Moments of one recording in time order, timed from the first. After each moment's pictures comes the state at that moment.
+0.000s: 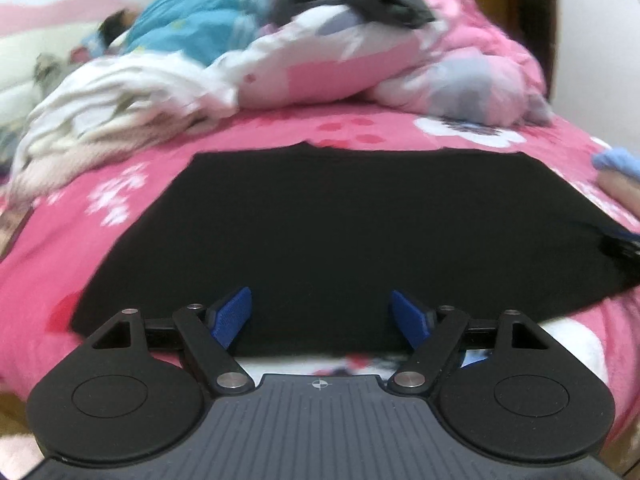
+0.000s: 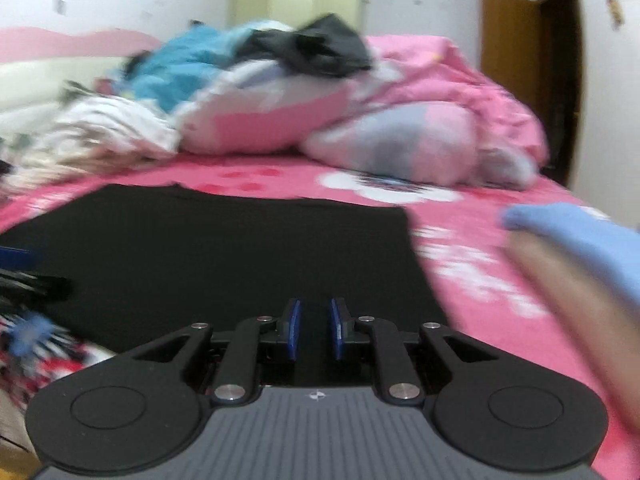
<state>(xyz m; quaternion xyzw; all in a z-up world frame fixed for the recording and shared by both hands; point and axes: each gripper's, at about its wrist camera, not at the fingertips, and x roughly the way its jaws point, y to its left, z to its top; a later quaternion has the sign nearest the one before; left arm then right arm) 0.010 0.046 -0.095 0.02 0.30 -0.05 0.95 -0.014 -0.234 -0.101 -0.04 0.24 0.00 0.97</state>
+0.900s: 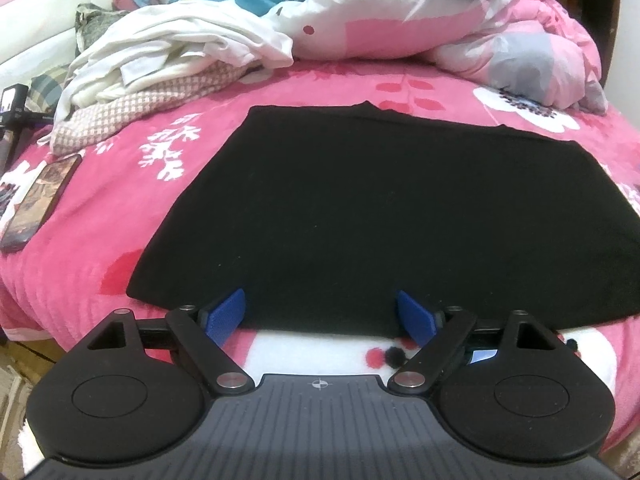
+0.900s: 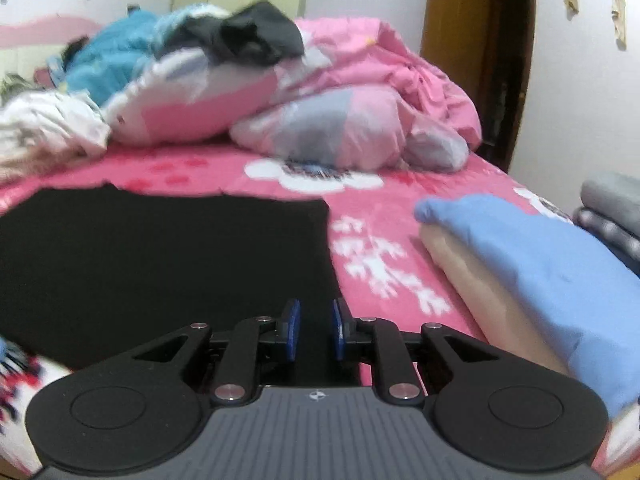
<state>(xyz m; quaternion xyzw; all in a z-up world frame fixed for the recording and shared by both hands) 0.019 0.052 -0.079 0.01 0.38 0.02 0.92 -0.025 -0.237 -0.066 -0.04 0.25 -0.03 0.97</state>
